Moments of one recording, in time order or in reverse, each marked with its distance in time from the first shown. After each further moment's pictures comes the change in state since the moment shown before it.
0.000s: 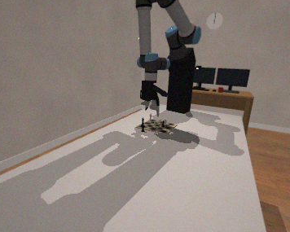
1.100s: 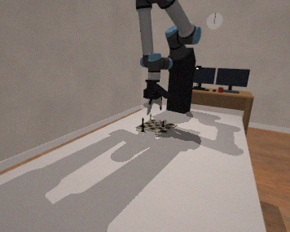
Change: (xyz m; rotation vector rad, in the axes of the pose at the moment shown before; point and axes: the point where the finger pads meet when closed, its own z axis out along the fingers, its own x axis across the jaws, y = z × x) arm 0.001 -0.022 -0.003 0.007 0.004 1.089
